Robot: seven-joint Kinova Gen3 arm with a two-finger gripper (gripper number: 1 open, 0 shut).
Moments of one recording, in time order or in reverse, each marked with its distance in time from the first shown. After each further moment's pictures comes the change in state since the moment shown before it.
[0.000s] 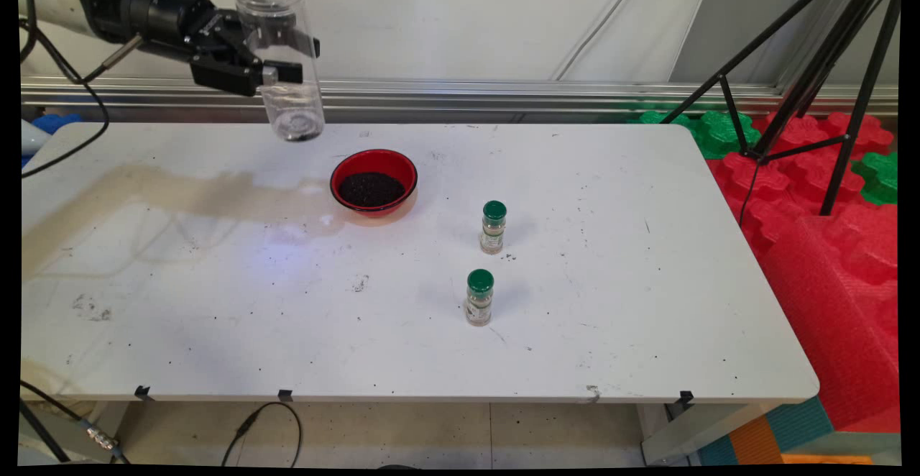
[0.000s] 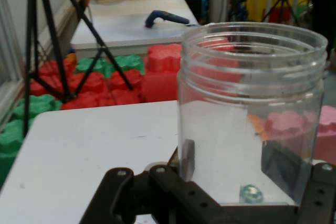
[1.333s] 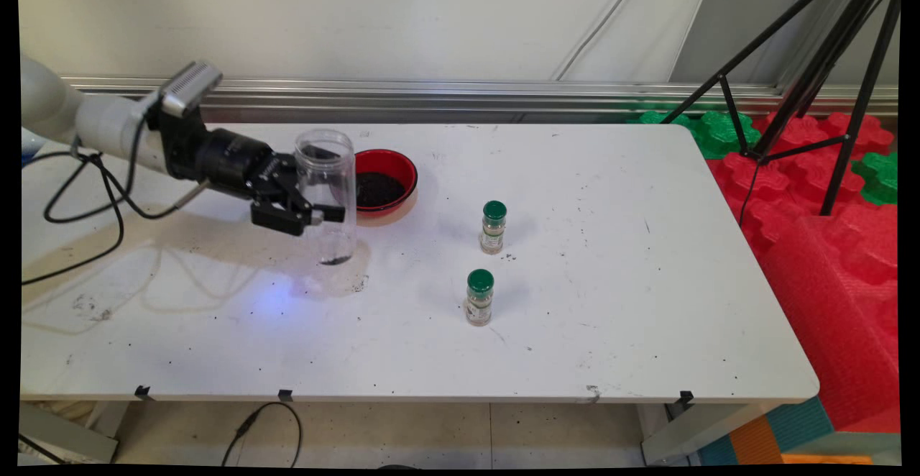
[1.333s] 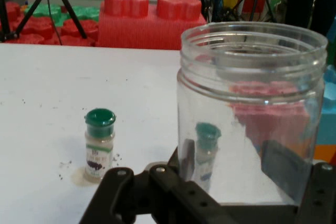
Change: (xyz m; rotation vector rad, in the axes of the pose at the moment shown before) arm -0.129 0.052 0.075 -0.066 -0.026 -0.127
